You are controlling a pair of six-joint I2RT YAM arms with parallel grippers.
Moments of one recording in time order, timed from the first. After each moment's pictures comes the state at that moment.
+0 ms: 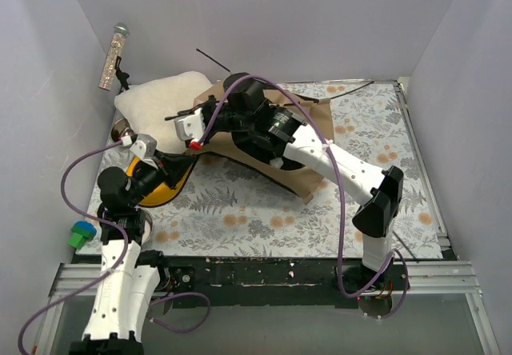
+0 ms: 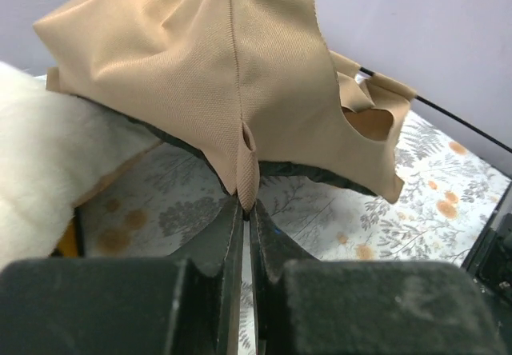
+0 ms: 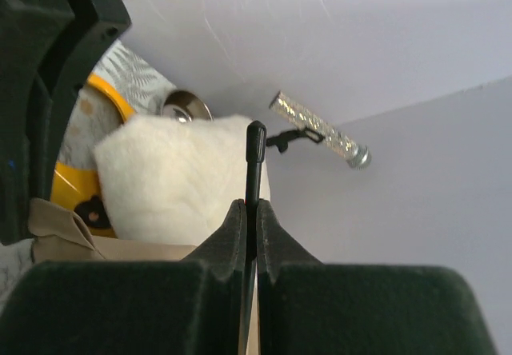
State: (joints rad) left arm 0.01 0.62 0.52 0.19 0.76 -0.30; right arm 0.99 1.86 2.00 -0.32 -0.46 -1.07
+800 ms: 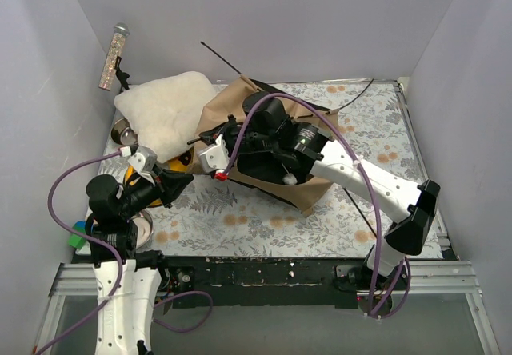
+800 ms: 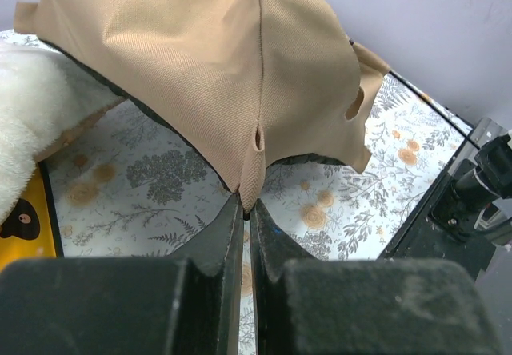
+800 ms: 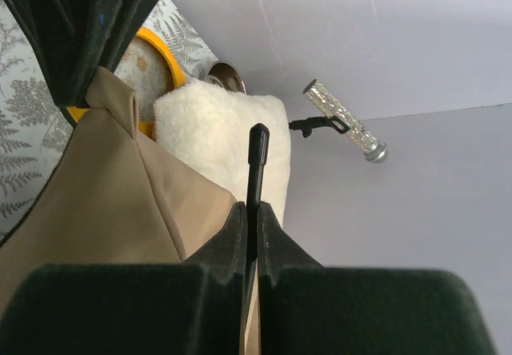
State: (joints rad) left arm 0.12 0.44 0.69 -0.34 0.94 -0.16; right arm 1.05 1.65 1.75 -0.43 -0.42 -1.23
